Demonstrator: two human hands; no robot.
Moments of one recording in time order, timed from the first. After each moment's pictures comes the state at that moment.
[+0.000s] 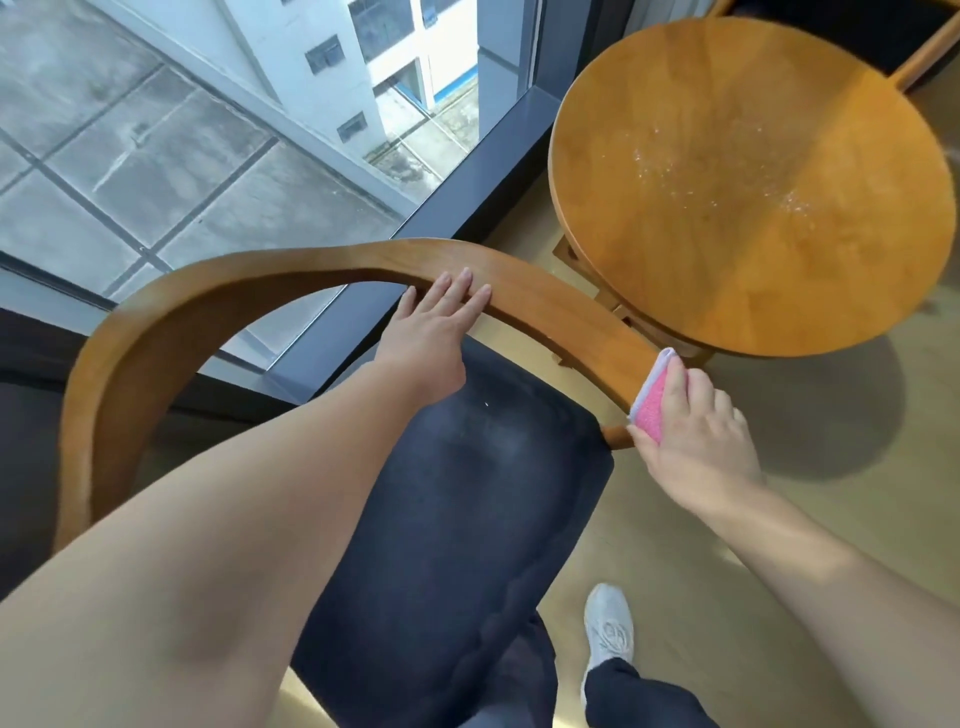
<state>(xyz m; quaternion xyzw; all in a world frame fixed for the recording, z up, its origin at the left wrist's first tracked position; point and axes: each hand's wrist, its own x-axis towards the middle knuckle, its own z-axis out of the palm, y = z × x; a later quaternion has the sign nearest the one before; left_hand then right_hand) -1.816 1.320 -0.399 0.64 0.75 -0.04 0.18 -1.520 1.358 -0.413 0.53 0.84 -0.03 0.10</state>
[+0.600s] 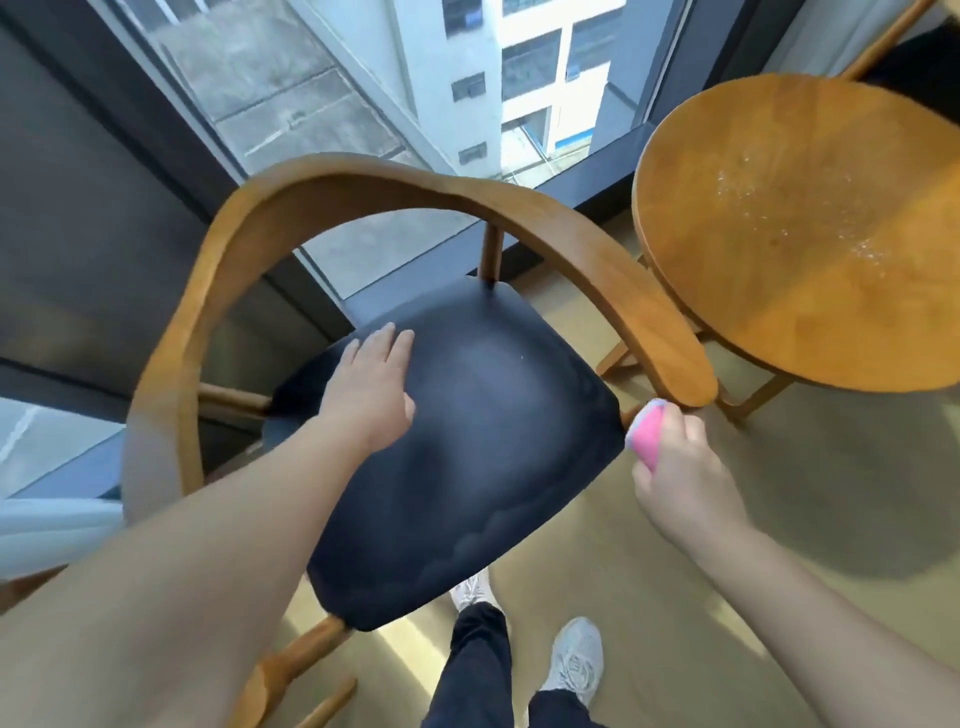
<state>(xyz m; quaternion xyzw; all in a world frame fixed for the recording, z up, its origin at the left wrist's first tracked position) -1.763 1.128 -0.388 0.43 0.89 -0.05 0.14 -1.483 1.282 -0.382 0.48 0.85 -0.19 0.09</state>
